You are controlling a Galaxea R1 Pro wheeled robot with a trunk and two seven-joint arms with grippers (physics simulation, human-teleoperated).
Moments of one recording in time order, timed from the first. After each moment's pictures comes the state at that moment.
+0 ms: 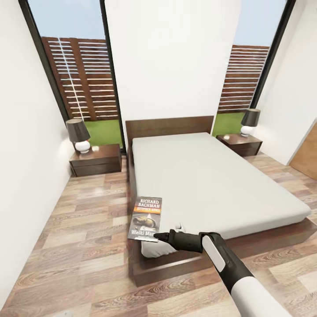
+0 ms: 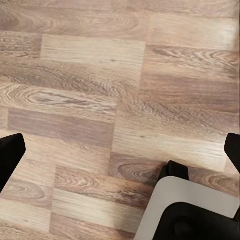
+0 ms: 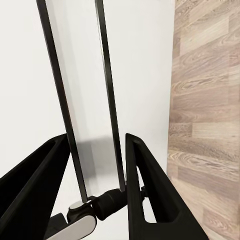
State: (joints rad) left arm -0.36 0.17 0.19 -0.16 0.11 -0.01 0.09; right arm -0.61 0.03 0.19 -0.79 -0.63 0.84 0.69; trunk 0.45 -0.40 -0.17
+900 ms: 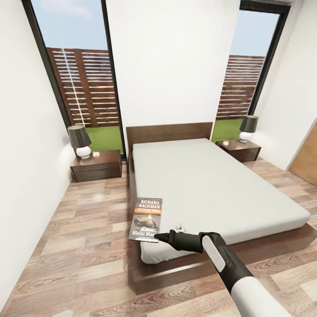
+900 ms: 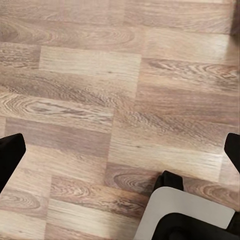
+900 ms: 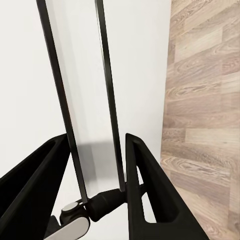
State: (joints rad) left arm -0.36 0.17 0.19 -0.16 0.11 -0.01 0.09; right arm -0.61 0.03 0.19 -0.79 -0.63 0.84 0.66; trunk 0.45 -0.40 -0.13
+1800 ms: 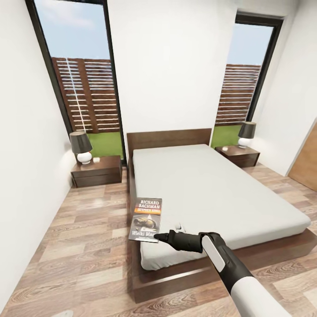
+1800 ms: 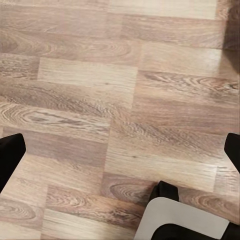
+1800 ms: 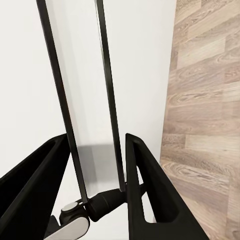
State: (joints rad) left arm -0.36 0.17 0.19 -0.16 0.11 -0.01 0.09; right arm -0.61 0.03 0.19 -0.79 -0.63 0.83 0.65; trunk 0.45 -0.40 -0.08
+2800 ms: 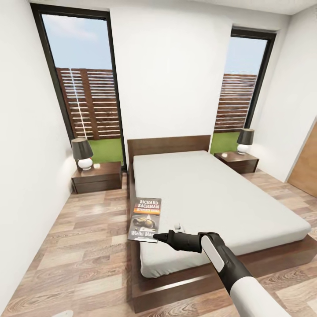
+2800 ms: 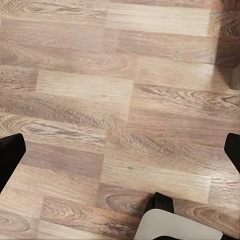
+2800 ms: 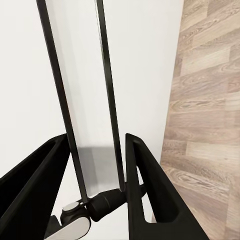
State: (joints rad) left arm -0.36 0.17 0.19 -0.16 0.11 -0.01 0.09; right arm -0.61 0.03 0.19 -0.79 -0.63 0.83 0.65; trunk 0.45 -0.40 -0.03
